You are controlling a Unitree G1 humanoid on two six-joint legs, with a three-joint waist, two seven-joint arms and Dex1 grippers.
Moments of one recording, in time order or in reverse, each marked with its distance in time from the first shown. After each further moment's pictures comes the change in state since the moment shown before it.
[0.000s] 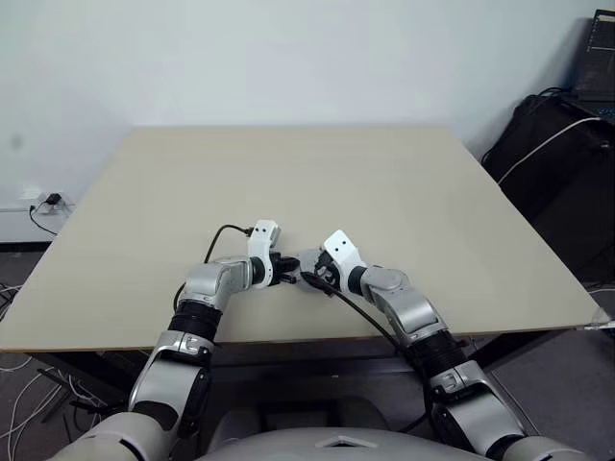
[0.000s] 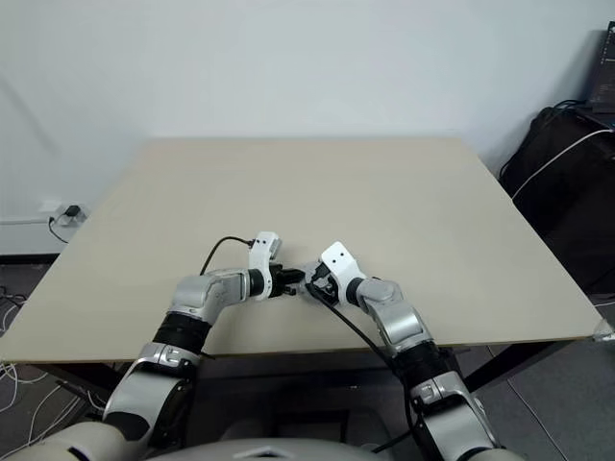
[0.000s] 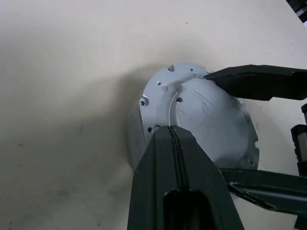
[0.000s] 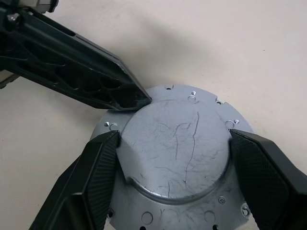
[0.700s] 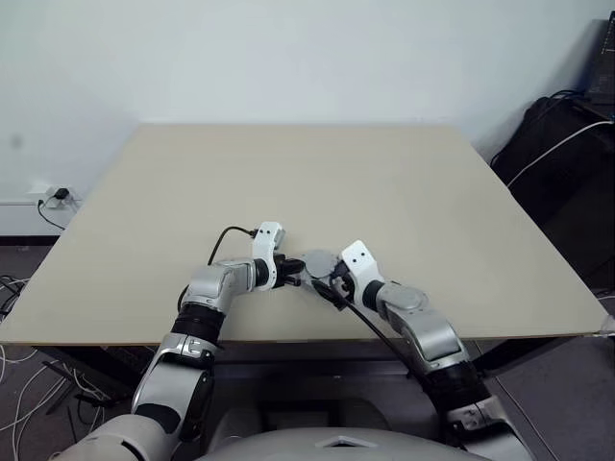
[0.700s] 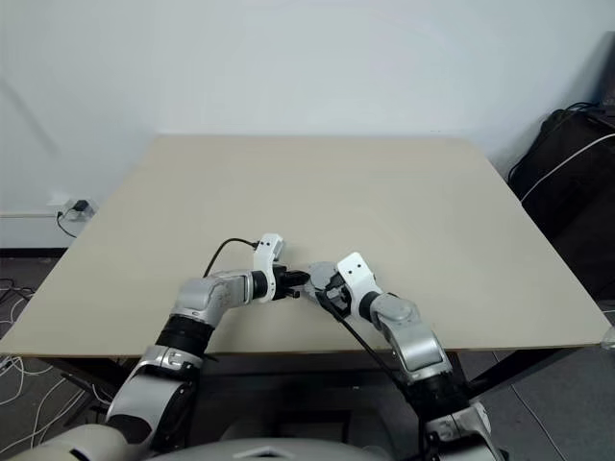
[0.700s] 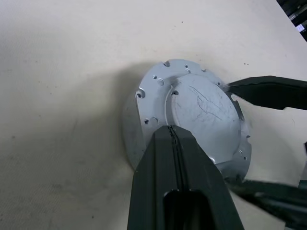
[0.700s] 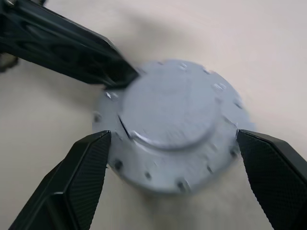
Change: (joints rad) left arm 0.020 -0.022 -0.005 -0.027 0.002 0.003 -0.006; right arm 0.219 -0.031 -0.089 -0.301 0.030 0.133 -0.070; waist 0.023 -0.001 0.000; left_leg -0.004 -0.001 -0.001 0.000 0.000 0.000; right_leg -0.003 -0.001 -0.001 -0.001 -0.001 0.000
